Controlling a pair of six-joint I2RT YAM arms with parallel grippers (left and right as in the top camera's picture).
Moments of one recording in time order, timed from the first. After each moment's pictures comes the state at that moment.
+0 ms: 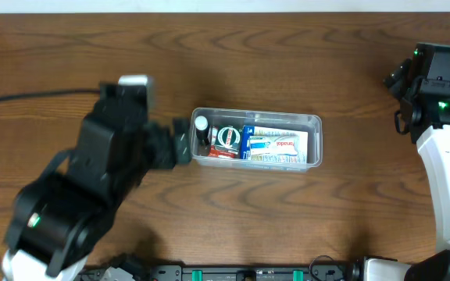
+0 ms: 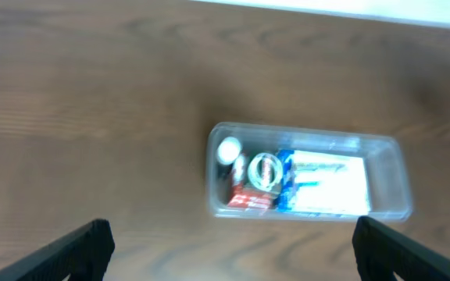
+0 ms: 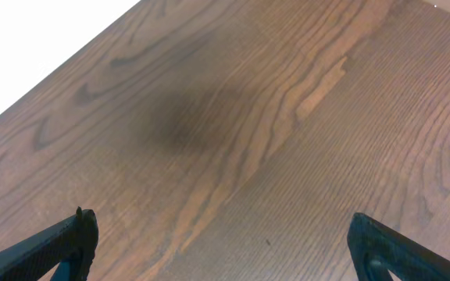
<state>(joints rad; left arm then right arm) -0.50 1.05 1.53 -1.24 -0.17 -0.43 -0.11 1.46 1.26 -0.65 0.43 0.62</state>
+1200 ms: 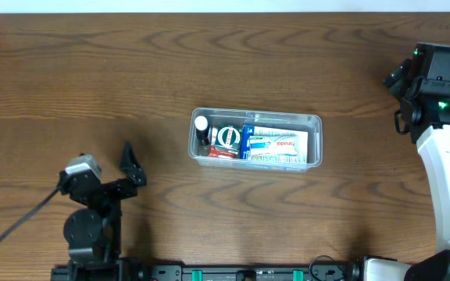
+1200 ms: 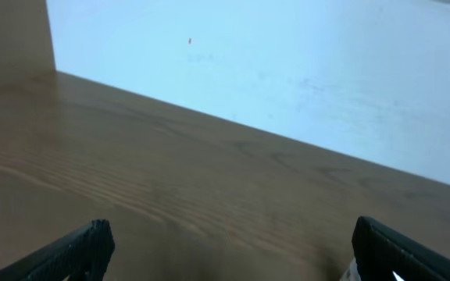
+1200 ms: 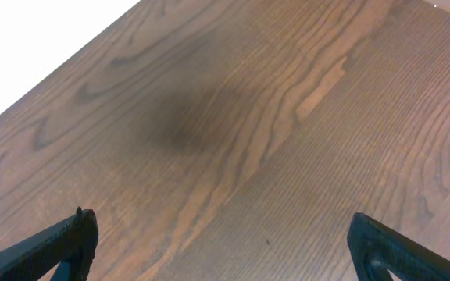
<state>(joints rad) 0.06 0.19 0.27 -0.20 -0.06 -0.25 -0.11 1.46 1.26 -0.65 0.43 0.62</state>
